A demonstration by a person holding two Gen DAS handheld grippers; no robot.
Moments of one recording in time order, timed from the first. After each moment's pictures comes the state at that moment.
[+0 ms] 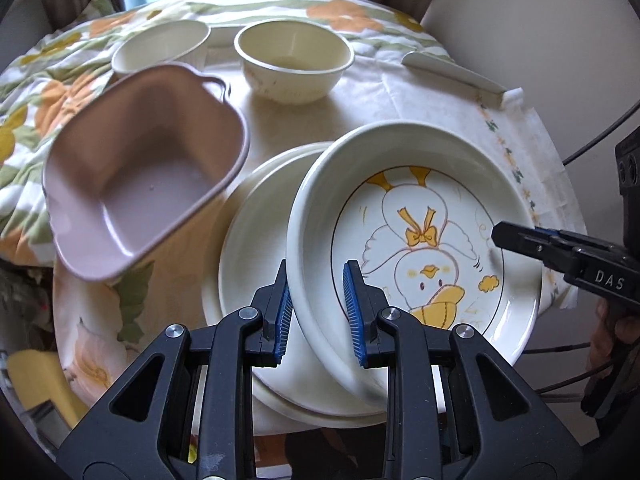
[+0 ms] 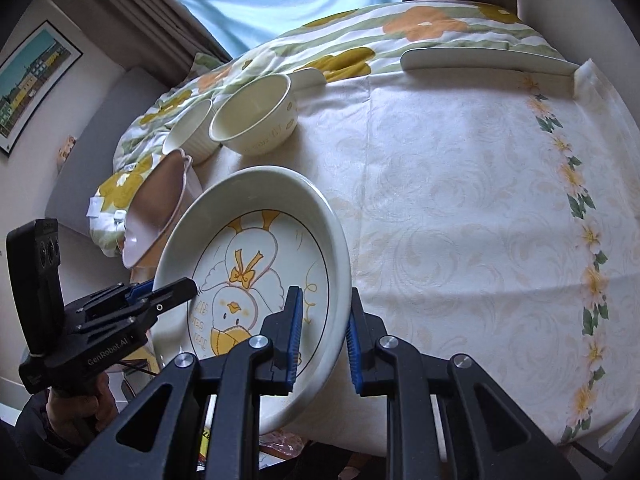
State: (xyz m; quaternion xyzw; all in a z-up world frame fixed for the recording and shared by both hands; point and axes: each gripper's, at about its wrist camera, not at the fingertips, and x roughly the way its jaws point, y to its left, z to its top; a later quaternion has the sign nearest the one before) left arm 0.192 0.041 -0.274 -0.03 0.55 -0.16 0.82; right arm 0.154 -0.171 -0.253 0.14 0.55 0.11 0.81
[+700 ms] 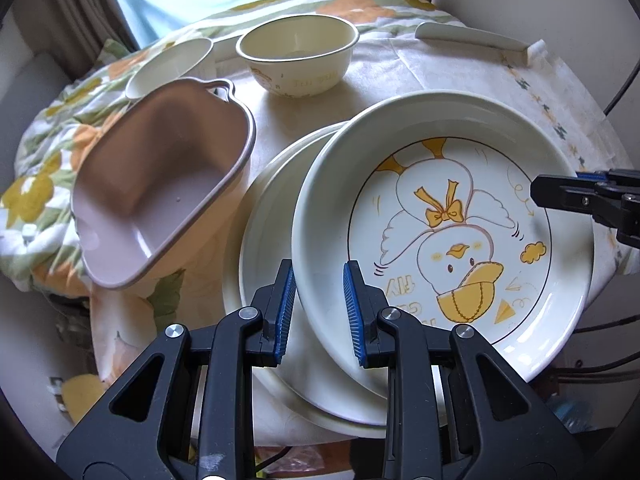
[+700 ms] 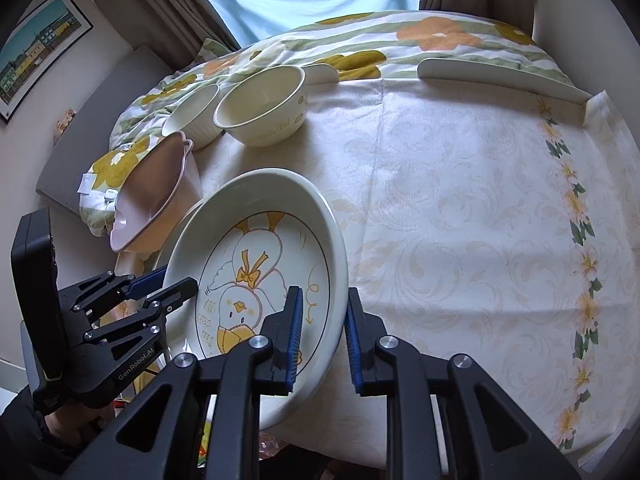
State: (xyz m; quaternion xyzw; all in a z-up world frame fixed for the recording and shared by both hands) left arm 0.182 0.015 -0.284 0.10 0.52 -0.11 0.84; right arm 0.156 -0.159 -0.254 0.09 0.55 0.12 0.82
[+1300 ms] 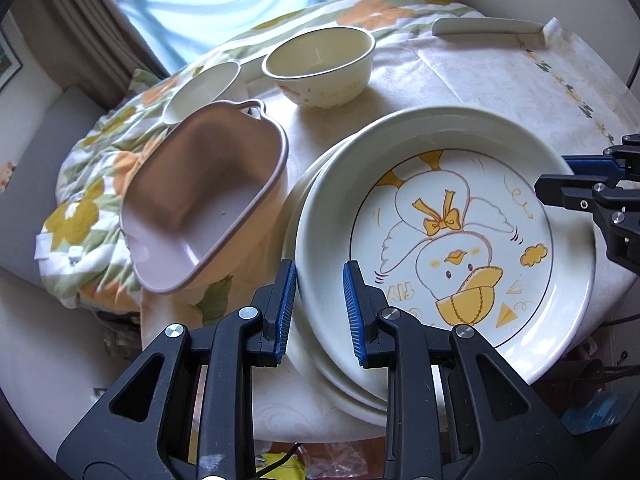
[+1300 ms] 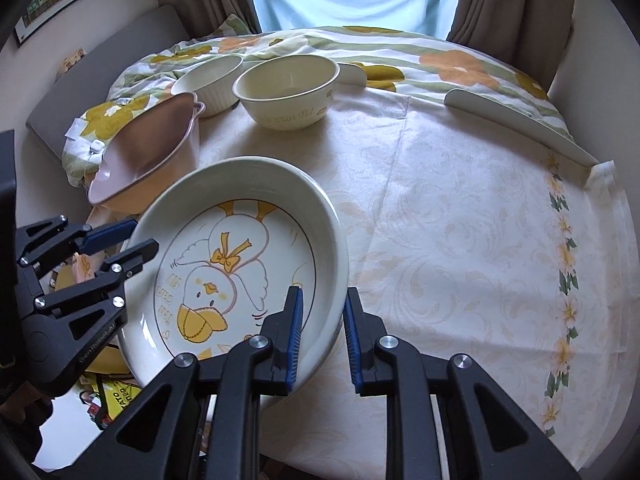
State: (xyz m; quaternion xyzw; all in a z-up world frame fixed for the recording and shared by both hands) left arm 0.172 0.015 -0.276 0.17 0.49 -0.05 0.85; right arm 0.153 -0.128 -0.264 -0.03 0.53 0.12 0.84
